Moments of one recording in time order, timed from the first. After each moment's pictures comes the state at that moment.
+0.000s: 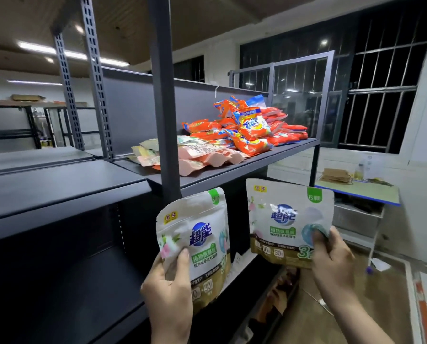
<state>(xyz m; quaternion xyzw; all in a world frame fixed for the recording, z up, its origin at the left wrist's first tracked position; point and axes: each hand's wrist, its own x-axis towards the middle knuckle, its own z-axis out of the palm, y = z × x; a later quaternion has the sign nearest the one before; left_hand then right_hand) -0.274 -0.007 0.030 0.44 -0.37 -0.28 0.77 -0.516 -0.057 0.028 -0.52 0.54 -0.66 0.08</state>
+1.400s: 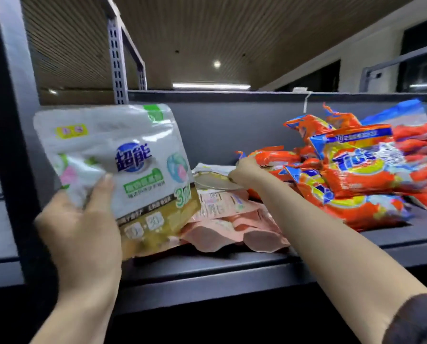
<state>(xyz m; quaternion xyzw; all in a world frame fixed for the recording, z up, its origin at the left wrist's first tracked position) -0.307 -0.267 0.188 0.44 -0.21 0.15 0.86 -0.363 -0.524 0.241 -0.80 0.37 -0.33 0.34</state>
